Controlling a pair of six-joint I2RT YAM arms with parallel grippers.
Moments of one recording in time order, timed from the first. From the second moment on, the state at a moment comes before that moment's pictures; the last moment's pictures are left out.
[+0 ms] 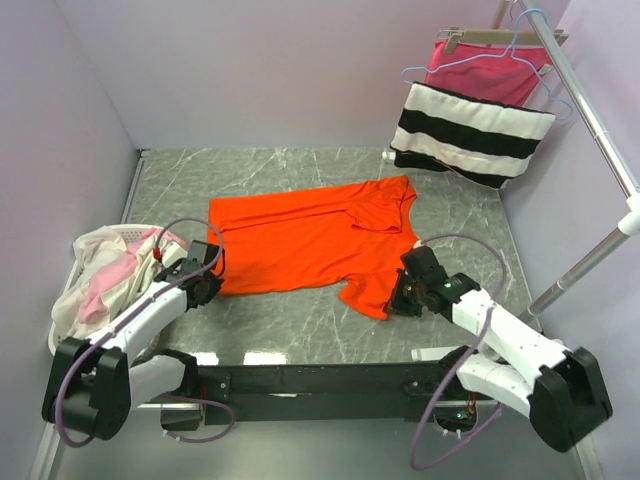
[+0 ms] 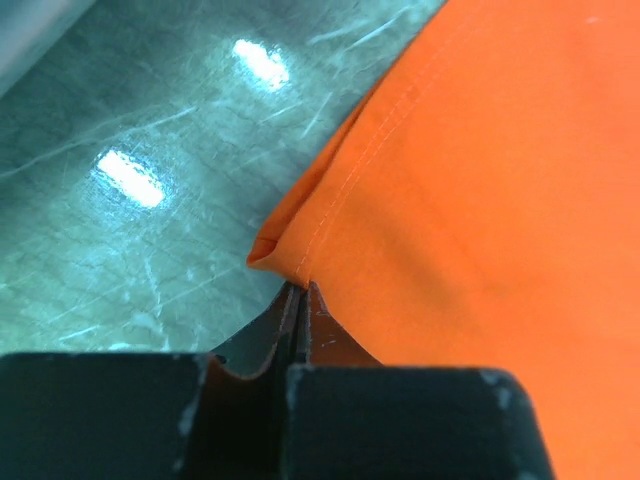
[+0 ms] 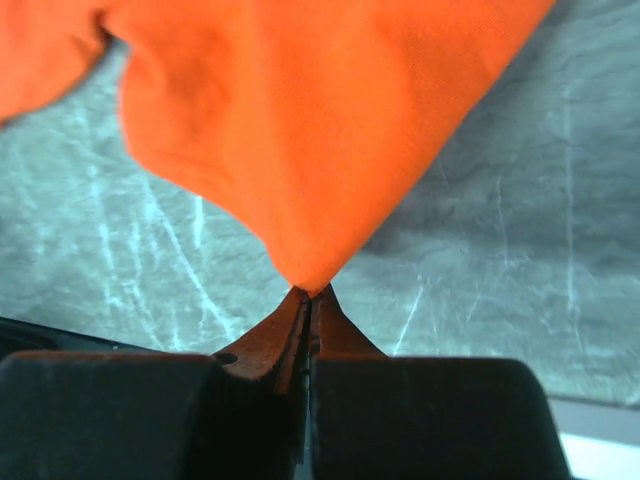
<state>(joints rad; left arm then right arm) -0.28 1.11 0.53 -0.51 -0.40 -1.10 0.49 1.02 0.54 -0.60 -0.09 0.80</state>
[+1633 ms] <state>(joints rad) -0.17 1.54 0.92 -0.40 -0.41 -0.87 0.25 1.65 1.28 -0.56 0.08 0.44</state>
